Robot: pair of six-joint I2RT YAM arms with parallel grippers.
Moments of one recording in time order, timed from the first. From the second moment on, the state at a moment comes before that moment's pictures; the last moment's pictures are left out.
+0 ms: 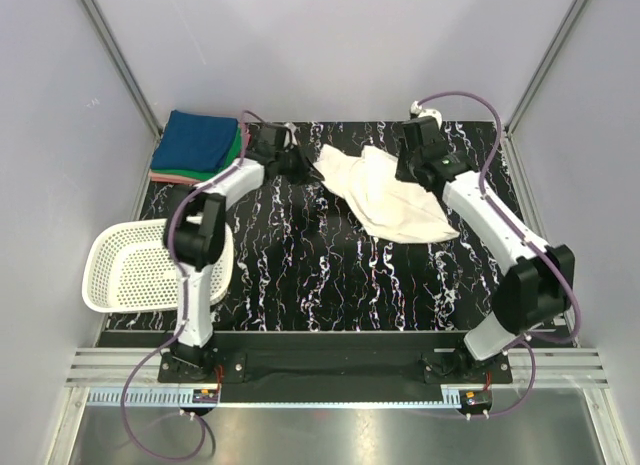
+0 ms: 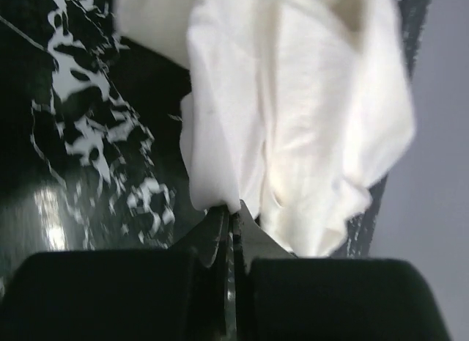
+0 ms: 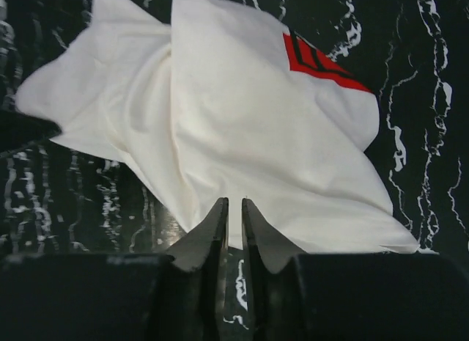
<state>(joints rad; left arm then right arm) -0.34 2.23 1.71 -0.24 0.47 -0.79 0.39 1.64 1.45 -0.58 0.30 0.37</state>
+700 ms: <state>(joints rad) -0.40 1.80 1.16 -0.16 0.39 -0.78 0.51 1.63 1.12 -0.34 -0.02 0.47</state>
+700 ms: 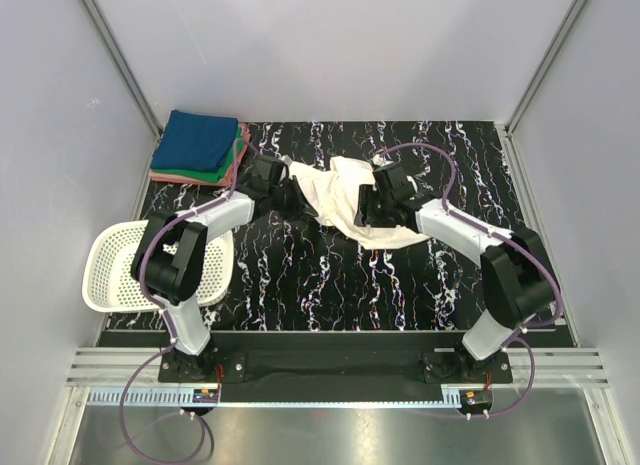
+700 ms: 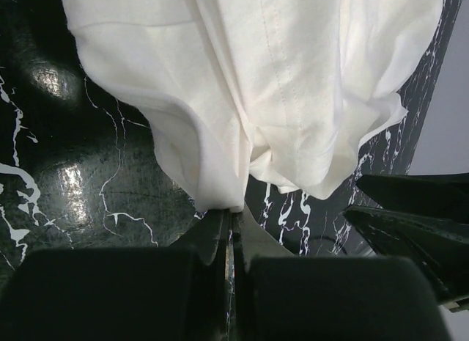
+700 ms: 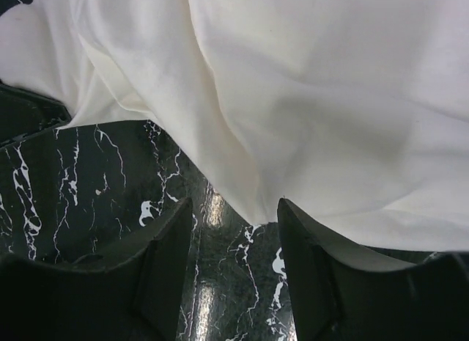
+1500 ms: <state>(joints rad) -0.41 1.48 1.16 -0.52 0.08 -0.68 0.42 1.54 1.69 -0.84 0.37 0.41</state>
